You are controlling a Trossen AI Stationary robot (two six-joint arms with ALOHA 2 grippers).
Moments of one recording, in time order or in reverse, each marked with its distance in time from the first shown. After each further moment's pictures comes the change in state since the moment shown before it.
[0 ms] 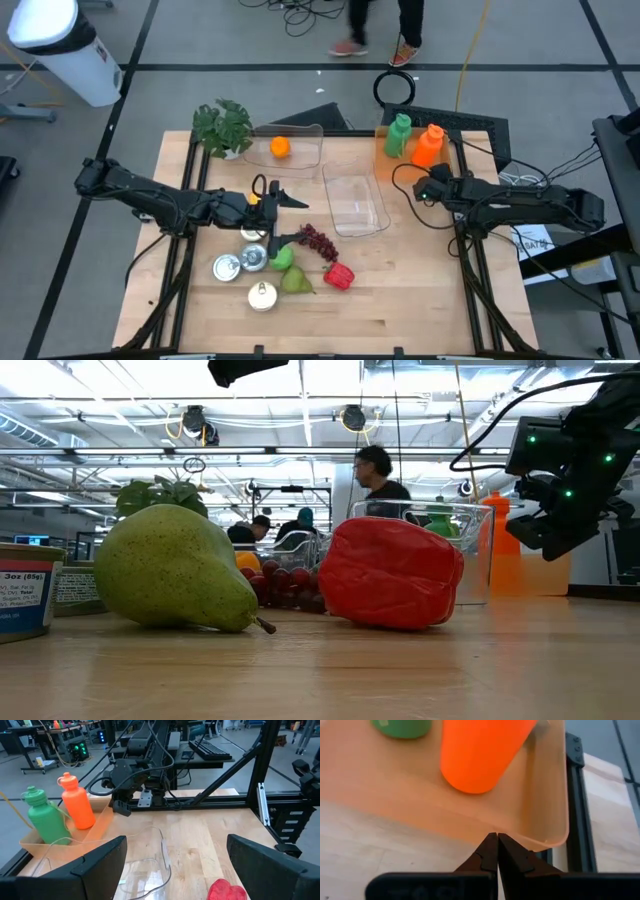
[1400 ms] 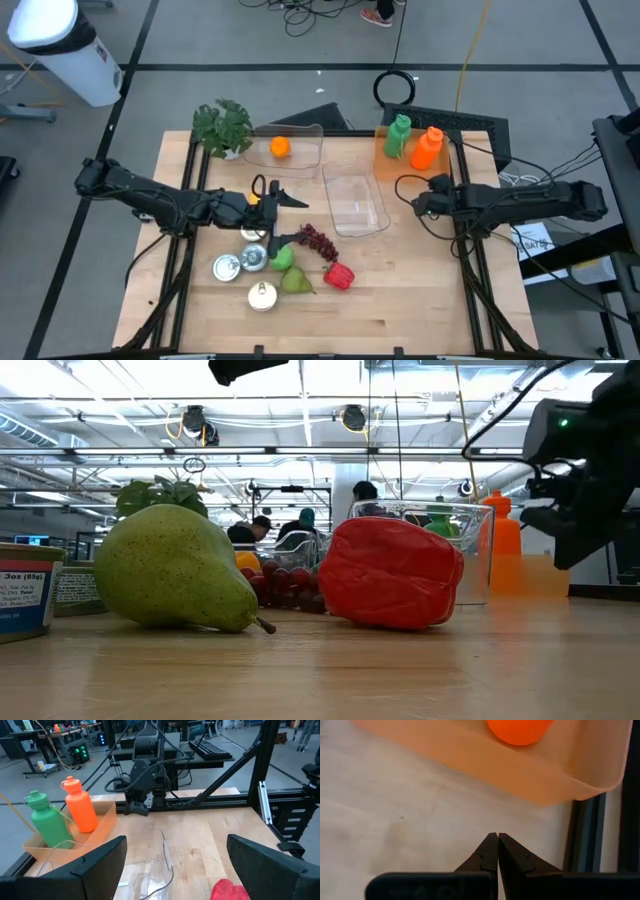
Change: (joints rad) left arm 0.000 0.000 0.000 0.005 -0.002 0.027; right arm 0.215 -0.056 0.016 -0.173 -0.205 0.237
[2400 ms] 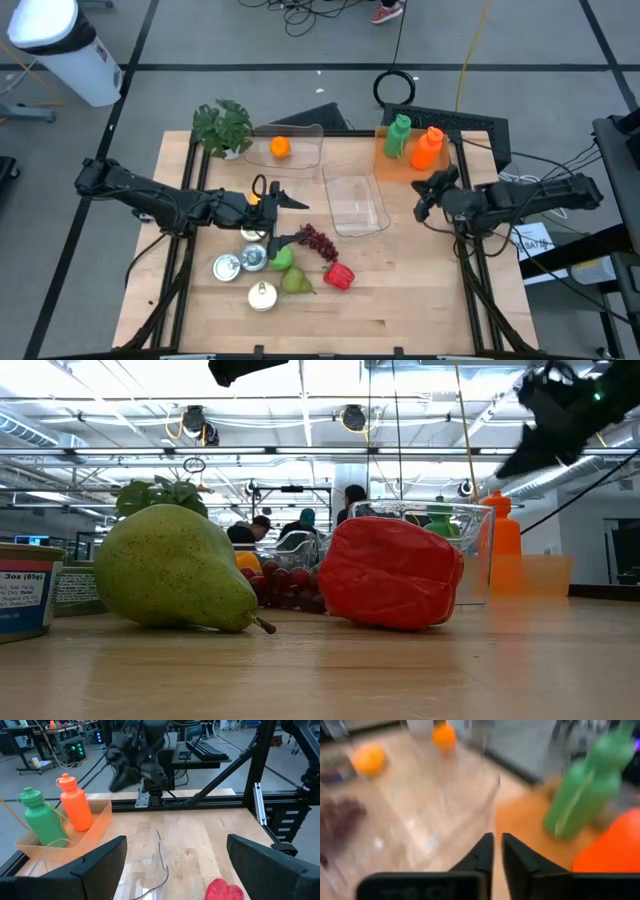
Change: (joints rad) left arm 0.000 0.000 0.000 -0.003 0.016 -0.024; right arm 0.284 -0.258 0.154 0.229 0.106 -0.483
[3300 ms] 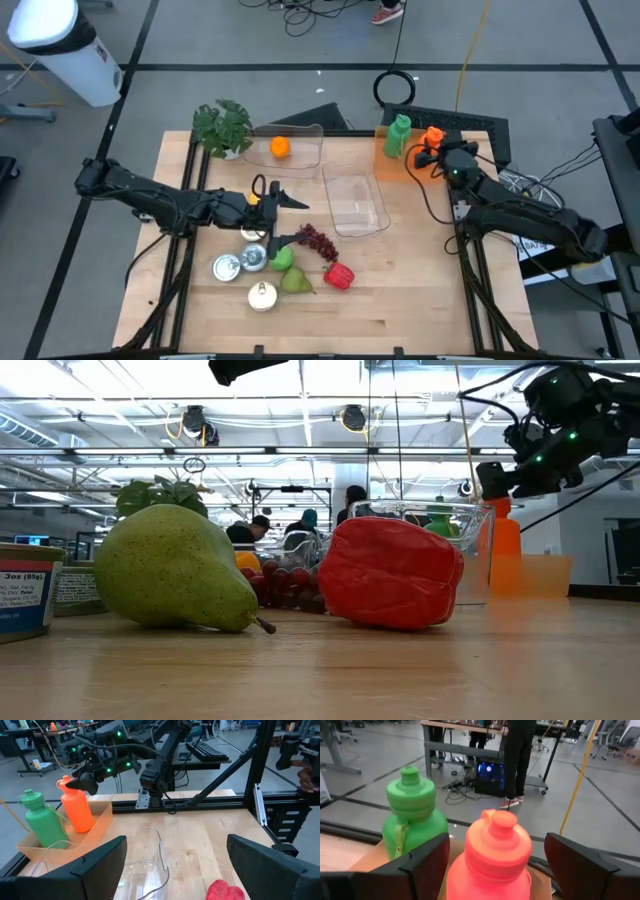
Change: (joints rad) left arm 0.000 0.000 0.000 0.006 0.000 0.007; right arm -0.778 0.061 -0.246 0.785 0.049 -0.454
